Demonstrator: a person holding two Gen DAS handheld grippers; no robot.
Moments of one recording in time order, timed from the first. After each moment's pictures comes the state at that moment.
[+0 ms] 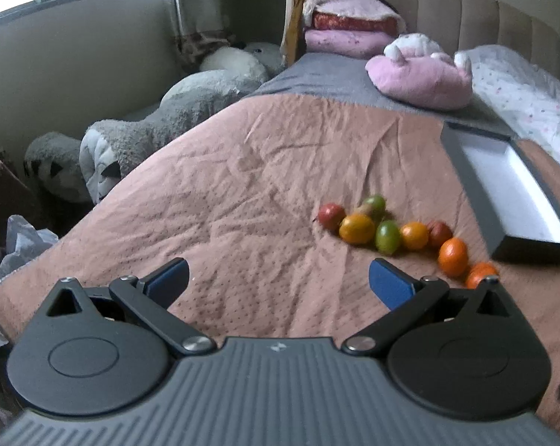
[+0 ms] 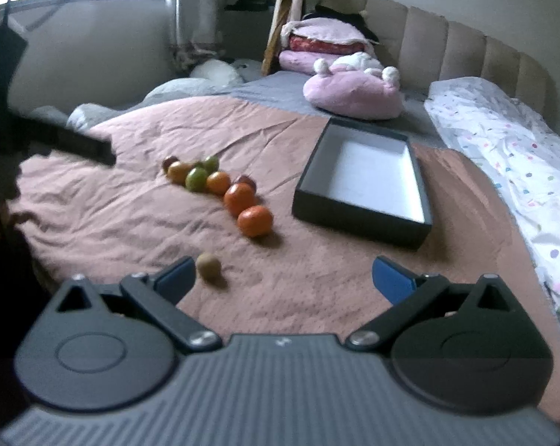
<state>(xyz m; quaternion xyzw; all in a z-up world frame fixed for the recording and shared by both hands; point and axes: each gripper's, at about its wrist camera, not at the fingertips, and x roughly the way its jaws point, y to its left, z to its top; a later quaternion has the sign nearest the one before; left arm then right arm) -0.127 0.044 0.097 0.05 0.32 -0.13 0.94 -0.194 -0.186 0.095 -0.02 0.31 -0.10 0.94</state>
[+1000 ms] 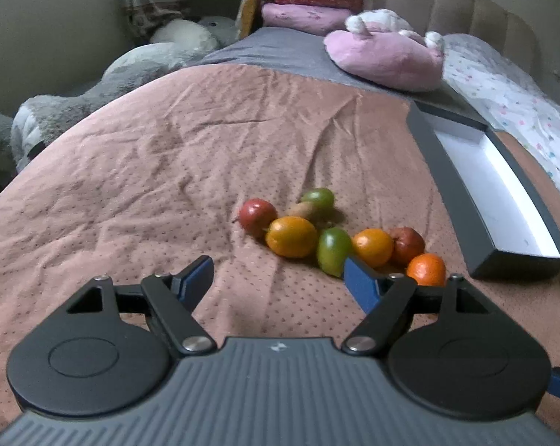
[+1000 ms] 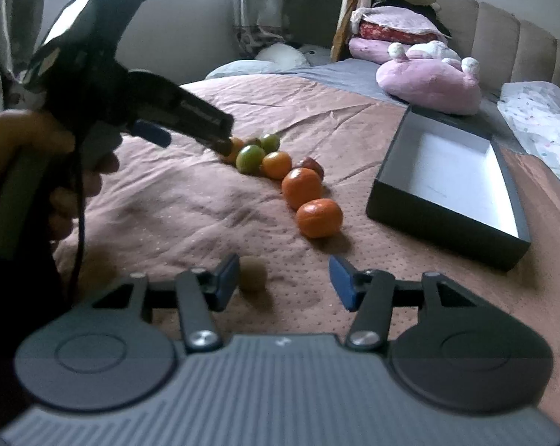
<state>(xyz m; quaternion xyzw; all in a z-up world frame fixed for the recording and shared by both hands) -0.055 -0.015 0.046 0.02 0.37 -0.20 0.91 -0.139 -0.188 0.064 -0.03 0.34 0.01 0.94</state>
